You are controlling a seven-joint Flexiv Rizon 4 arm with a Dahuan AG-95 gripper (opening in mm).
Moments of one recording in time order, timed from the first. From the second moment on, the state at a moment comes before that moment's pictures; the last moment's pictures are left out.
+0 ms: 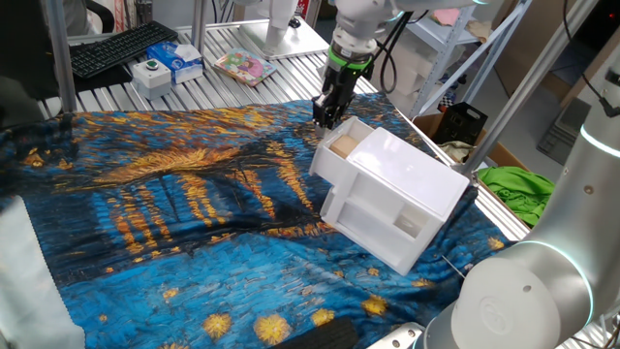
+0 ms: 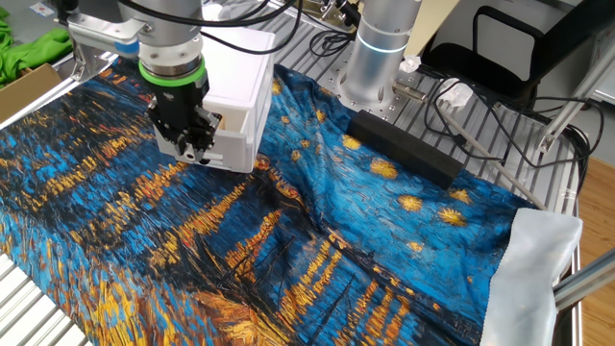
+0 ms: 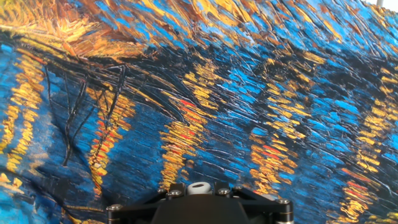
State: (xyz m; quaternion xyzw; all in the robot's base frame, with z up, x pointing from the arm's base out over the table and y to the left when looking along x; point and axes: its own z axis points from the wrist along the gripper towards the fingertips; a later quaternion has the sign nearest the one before) arm 0.549 -0.143 0.154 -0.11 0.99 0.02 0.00
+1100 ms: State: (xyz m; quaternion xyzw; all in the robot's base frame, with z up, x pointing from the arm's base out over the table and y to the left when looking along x) arm 0.517 -0.155 0.154 -0.12 0.99 0.01 0.02
